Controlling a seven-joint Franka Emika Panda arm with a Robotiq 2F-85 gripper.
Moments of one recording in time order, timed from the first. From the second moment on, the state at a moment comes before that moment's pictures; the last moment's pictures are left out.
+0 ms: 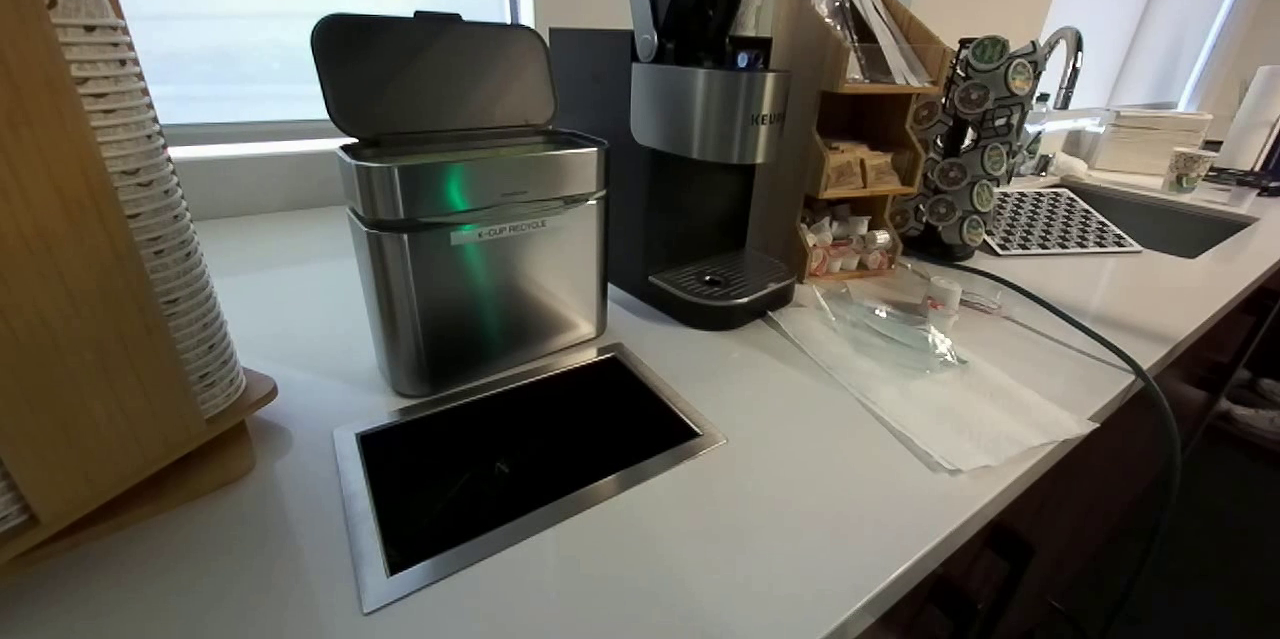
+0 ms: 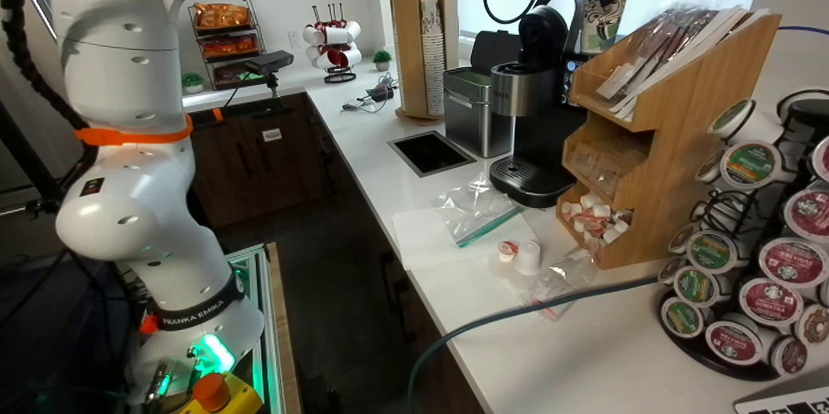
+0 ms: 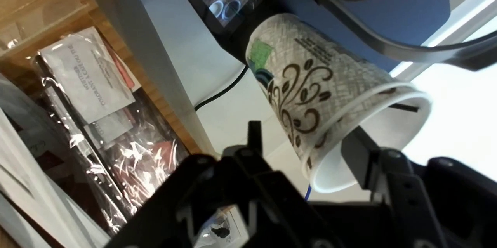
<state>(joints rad) -0.07 0.29 -0.05 -1.31 0.16 2.23 0.53</state>
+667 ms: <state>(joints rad) -0.07 0.24 -0.05 -1.34 0.15 2.16 0.53</state>
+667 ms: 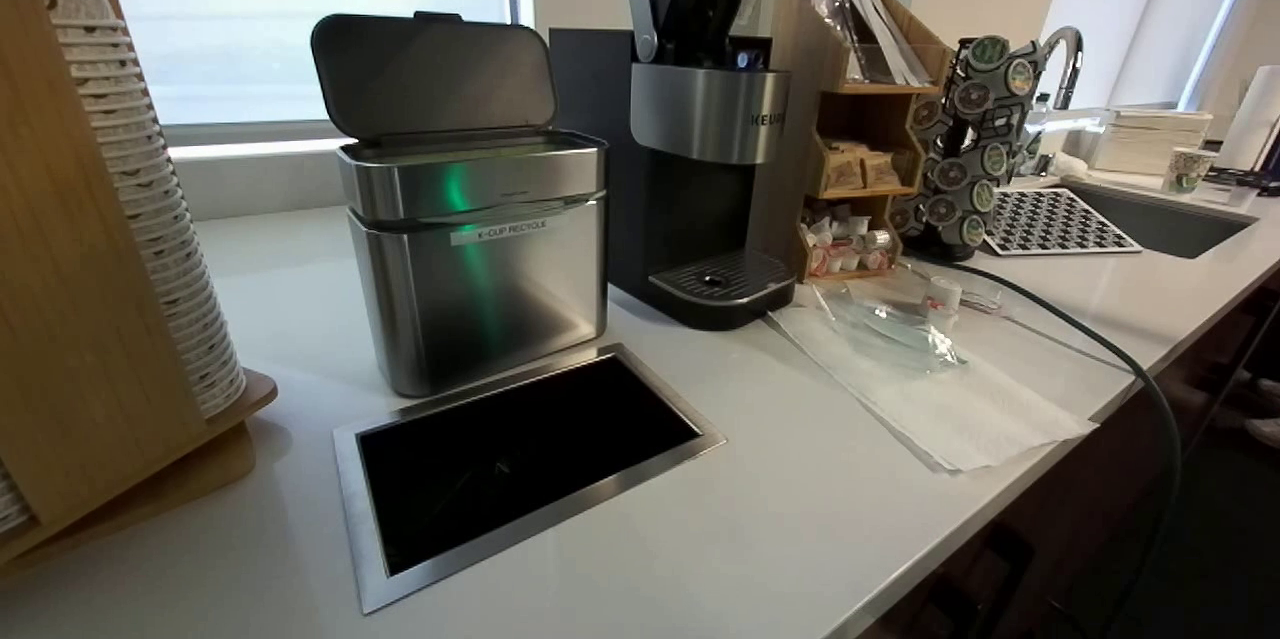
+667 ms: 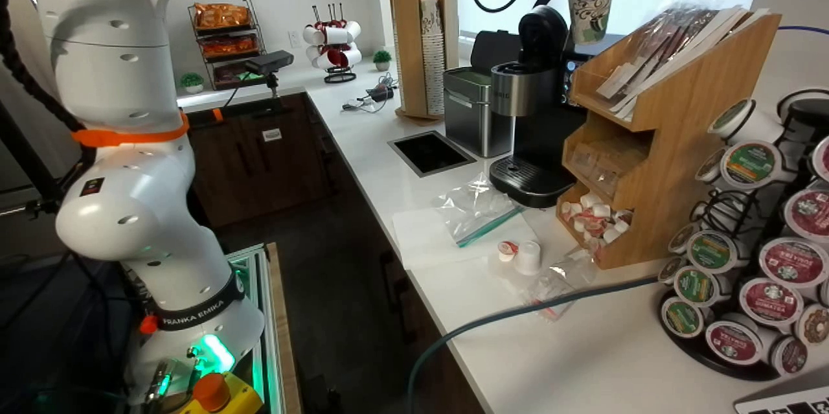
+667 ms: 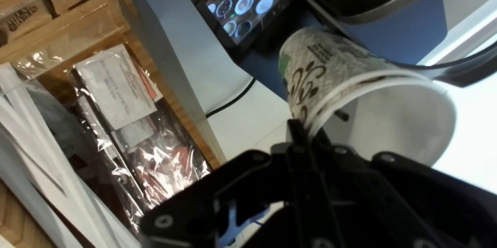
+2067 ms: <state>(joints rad) -0.11 -0.25 -0.06 -1.99 0.08 2.16 0.53</state>
